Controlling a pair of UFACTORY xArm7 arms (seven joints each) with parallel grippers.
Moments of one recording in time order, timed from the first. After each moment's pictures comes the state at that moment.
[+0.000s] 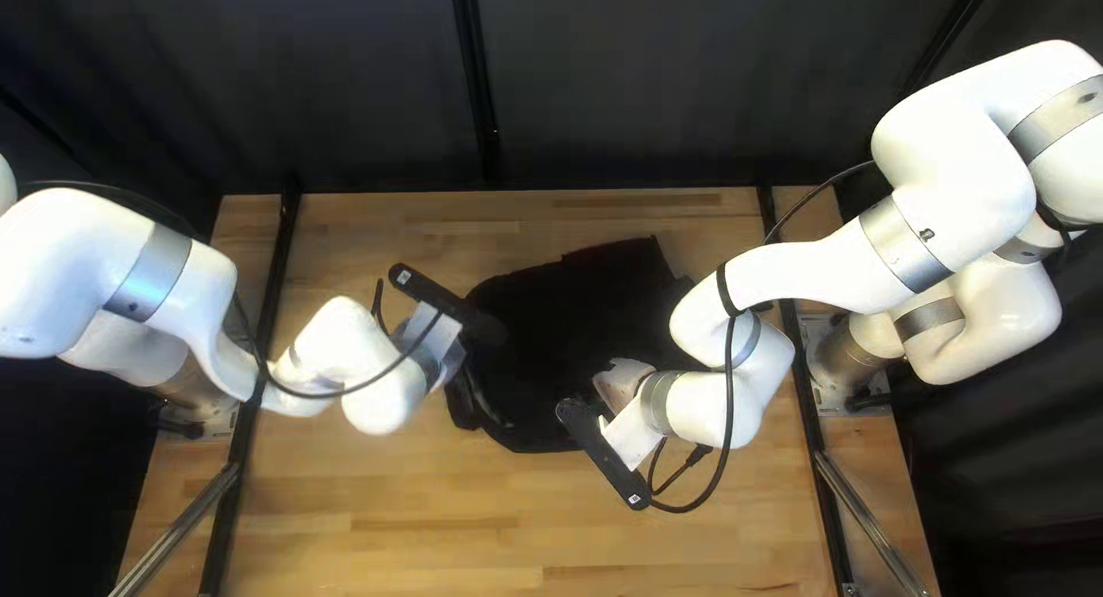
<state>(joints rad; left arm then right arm) -0.57 0.03 0.42 0.70 0.84 0.91 -1.75 0.17 -0.13 0.19 0.60 -0.93 0.60 0.31</state>
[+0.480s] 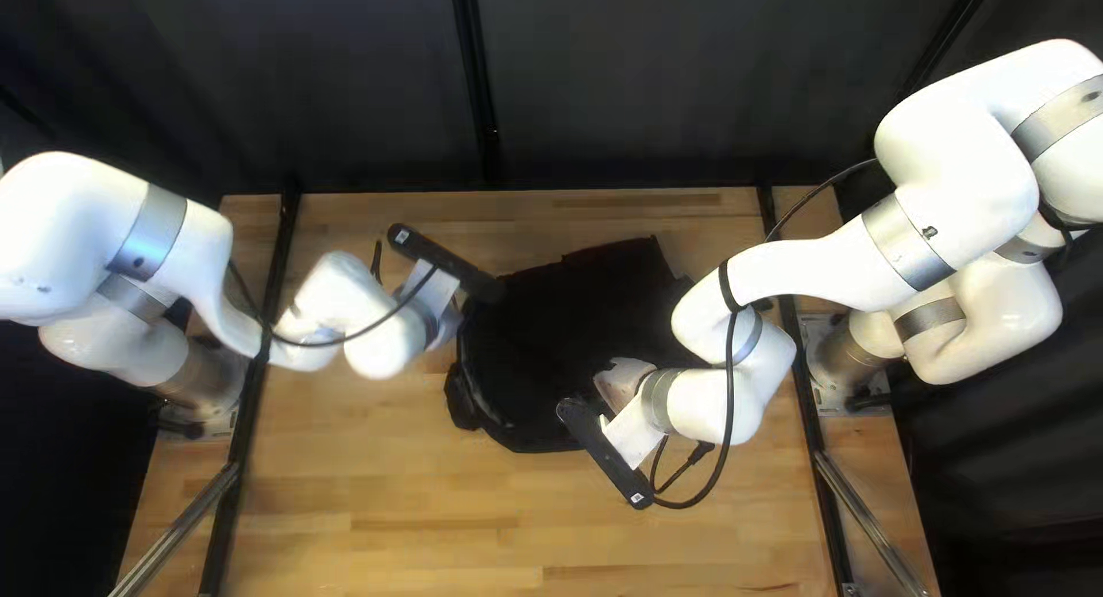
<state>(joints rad) -0.47 0.04 0.51 0.74 0.81 0.81 -1.54 0.17 -0.13 0.18 0.59 -0.91 0.59 0.28</state>
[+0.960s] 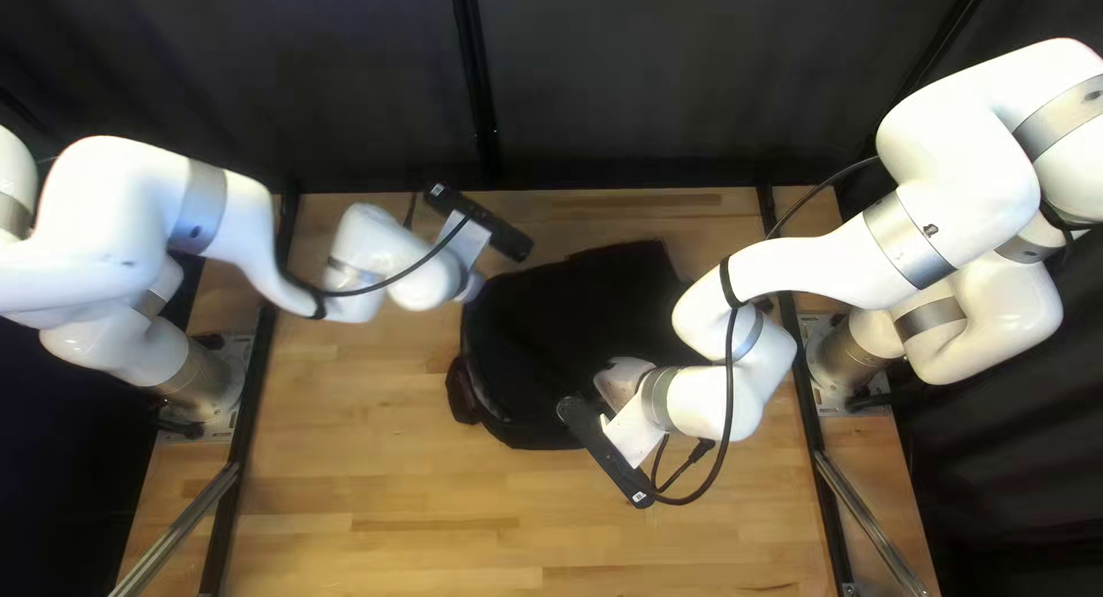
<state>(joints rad) -0.35 0.20 0.54 0.89 0.63 0.72 -1.26 0.17 -0.14 0.17 0.59 -0.89 0.57 0.26</state>
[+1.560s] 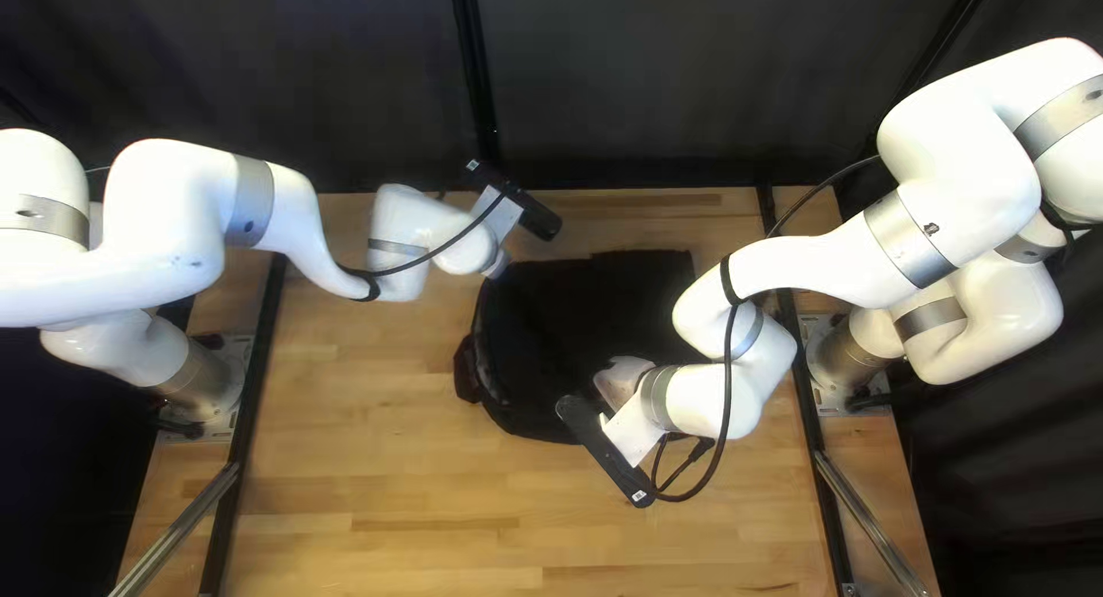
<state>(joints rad) -0.29 0.29 0.51 1.03 0.51 0.78 -1.07 0.17 -0.14 0.17 0.59 -0.87 0.58 0.24</state>
